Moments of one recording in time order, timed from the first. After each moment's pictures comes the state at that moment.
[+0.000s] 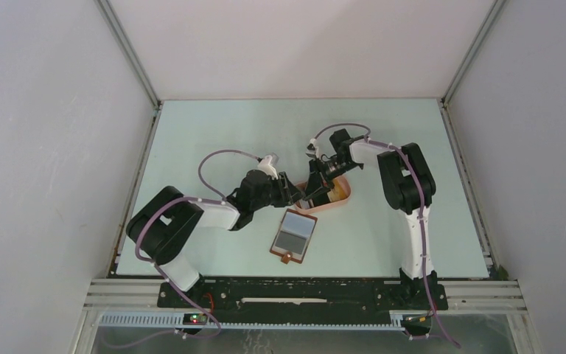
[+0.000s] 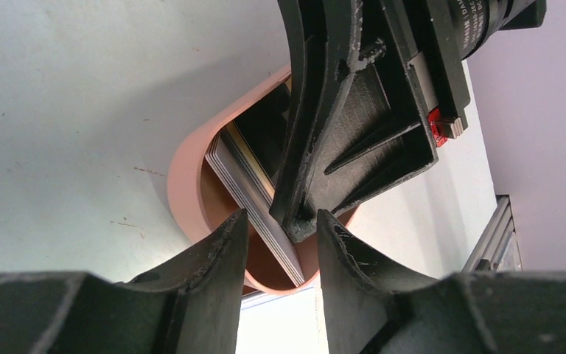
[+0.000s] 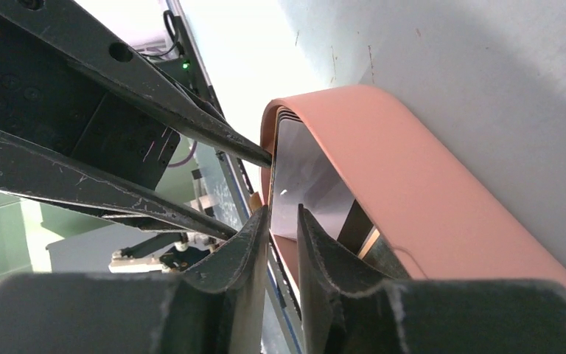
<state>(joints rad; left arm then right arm) -0.66 1.65 0.59 0.65 0.18 -0.75 0.37 2.22 1.49 -0.68 -1.13 0.06</state>
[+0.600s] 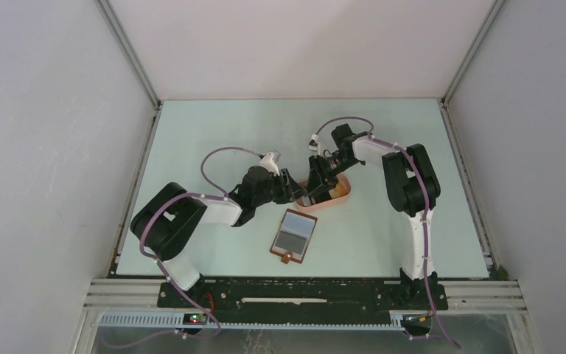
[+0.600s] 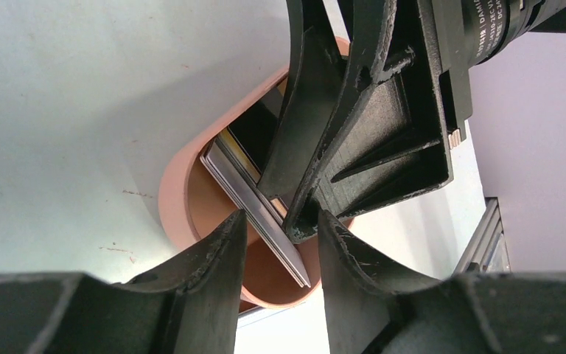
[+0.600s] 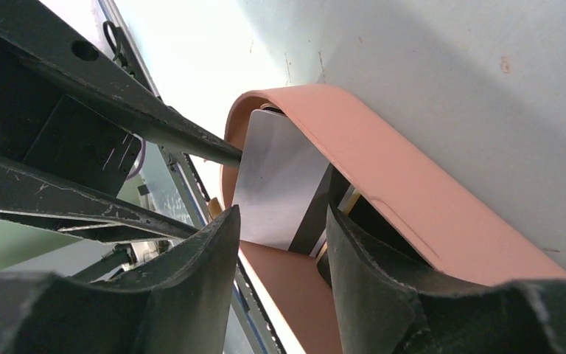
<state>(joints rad) -0.65 1.69 0.64 0.65 0.21 -0.76 0.36 2.17 1.50 -0.70 -0.97 0.01</state>
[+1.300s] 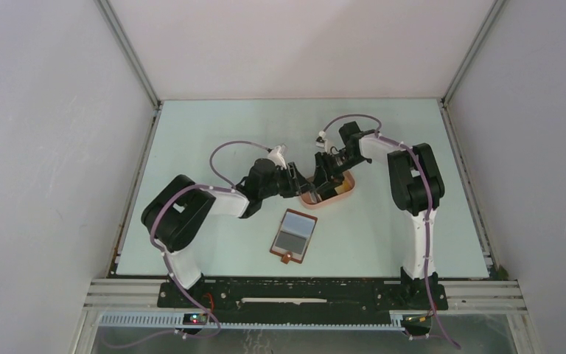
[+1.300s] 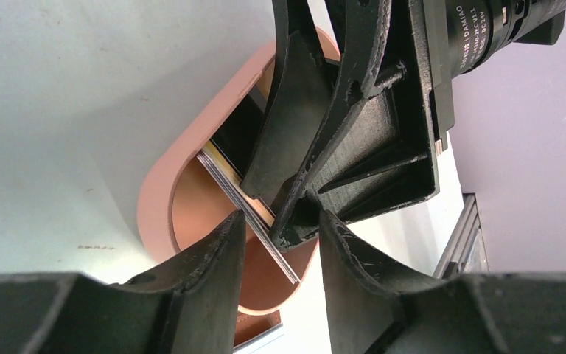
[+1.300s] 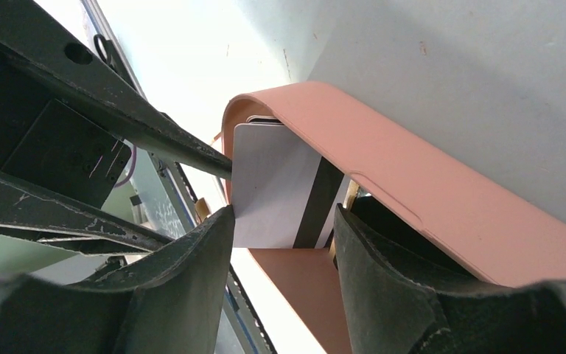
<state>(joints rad) -0.65 1.78 0.75 0.64 0.28 -0.79 0.32 2.16 1.50 -0.71 -0.95 -0.01</state>
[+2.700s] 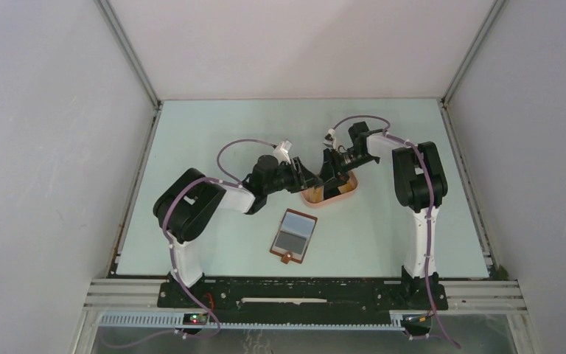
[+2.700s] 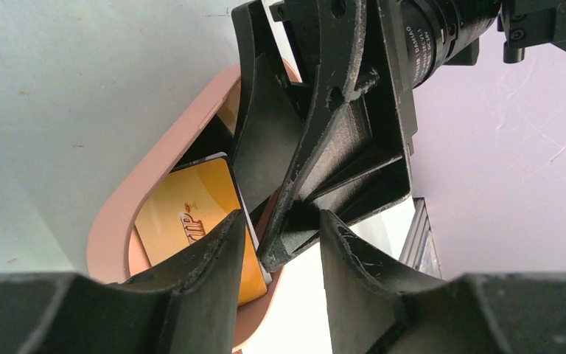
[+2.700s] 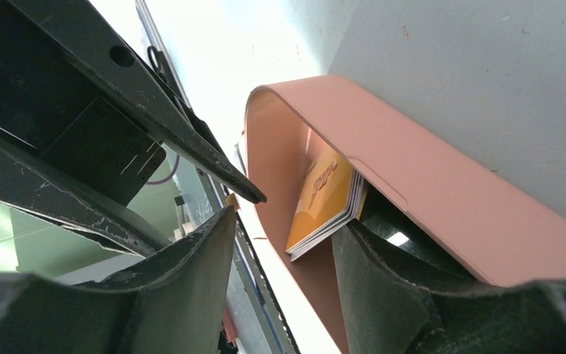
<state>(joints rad) -0.64 1.89 0.83 0.78 0.37 -0.89 0.25 2.18 1.51 -0.75 -1.07 -0.03</state>
